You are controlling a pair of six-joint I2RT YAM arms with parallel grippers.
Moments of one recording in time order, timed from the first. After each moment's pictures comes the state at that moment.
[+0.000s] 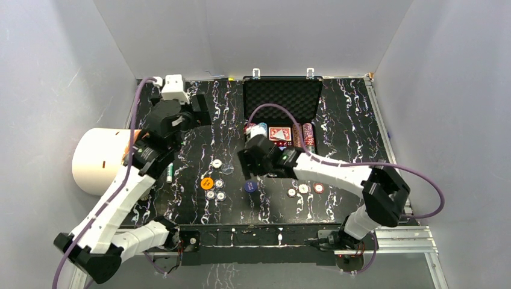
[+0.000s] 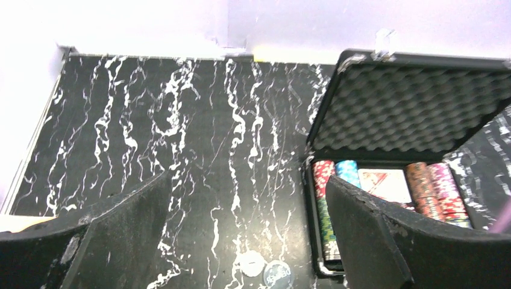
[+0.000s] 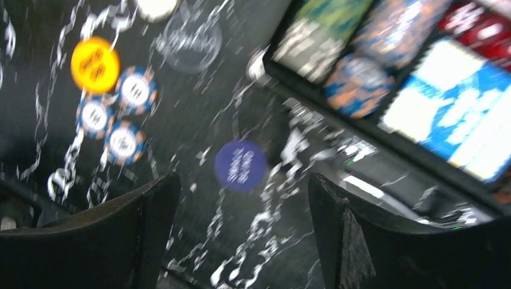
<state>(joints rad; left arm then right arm) -0.54 1.05 1.19 -0.42 -0.49 -0.20 0.99 1.54 1.11 -0.39 0.20 0.48</state>
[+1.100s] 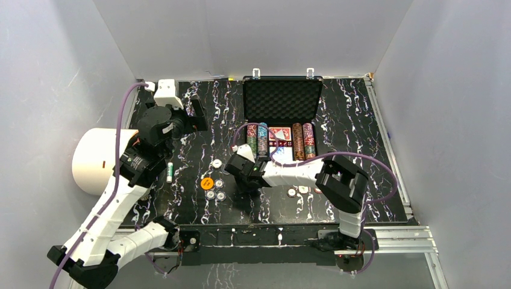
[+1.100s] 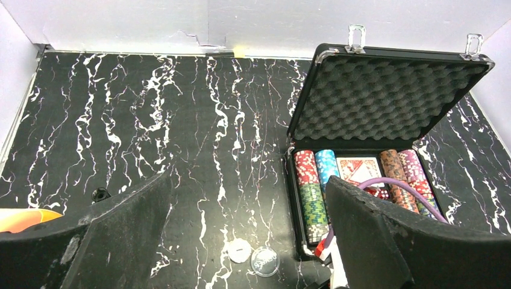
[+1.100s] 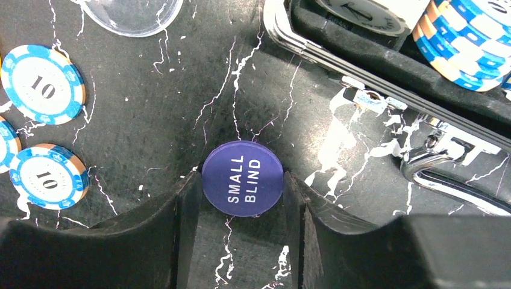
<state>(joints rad) -0.54 0.94 1.20 -0.48 -0.40 -0.23 1.16 1.86 1.20 -0.48 0.33 0.68</state>
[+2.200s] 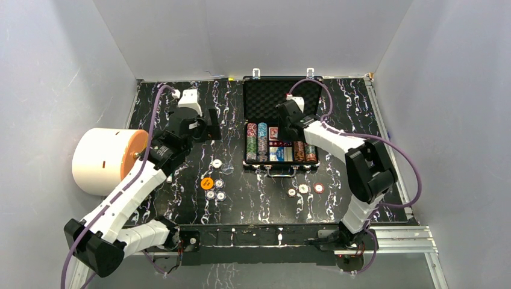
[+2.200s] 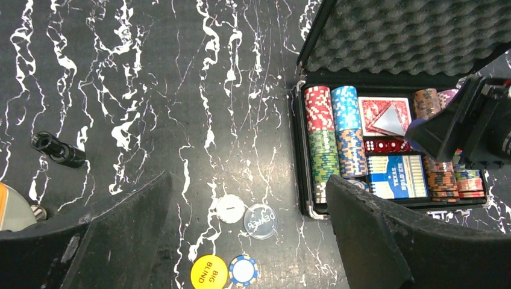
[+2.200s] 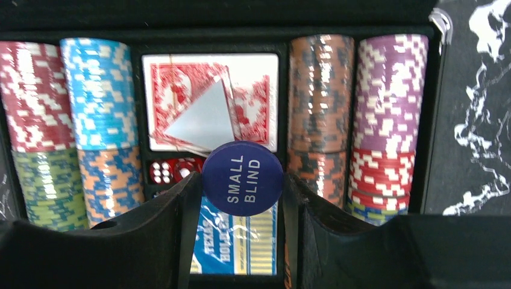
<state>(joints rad) -0.54 1.07 1.07 -0.48 -0.36 -0.34 0.59 1.74 1.22 -0.44 0.32 0.50</state>
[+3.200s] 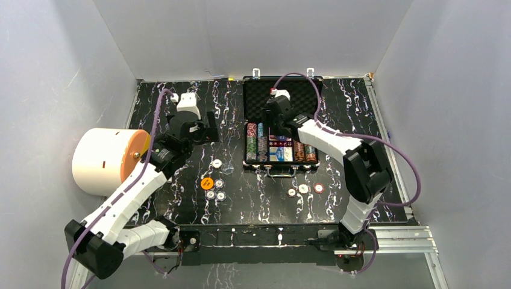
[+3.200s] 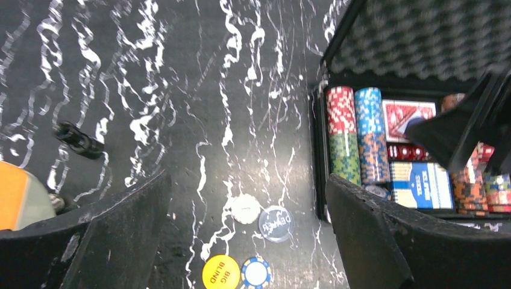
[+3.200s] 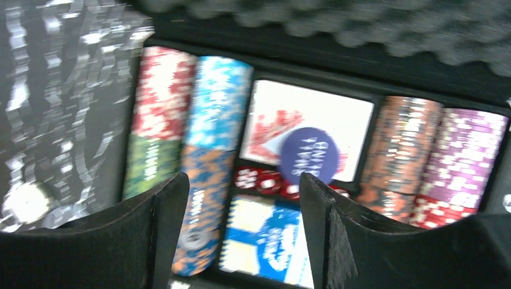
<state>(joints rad) -0.53 1.08 1.00 -0.45 -0.40 -0.35 0.62 1.79 1.31 -0.35 0.22 0.39</state>
